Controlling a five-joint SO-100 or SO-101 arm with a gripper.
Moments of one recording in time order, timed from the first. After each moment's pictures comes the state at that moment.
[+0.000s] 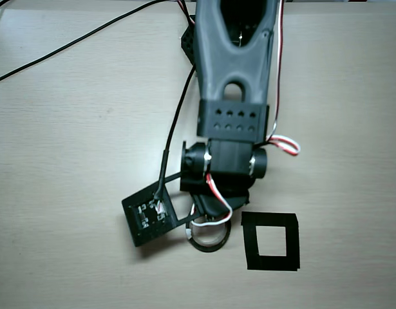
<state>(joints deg) 0.3 95.9 101.3 66.6 -27.6</state>
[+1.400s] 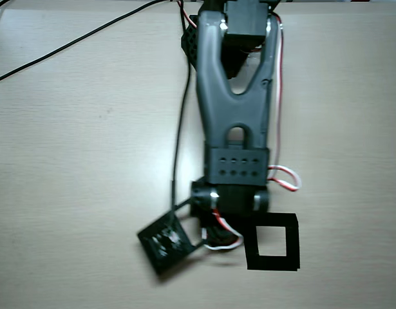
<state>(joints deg) -3.5 81.4 91.4 65.6 -33.0</state>
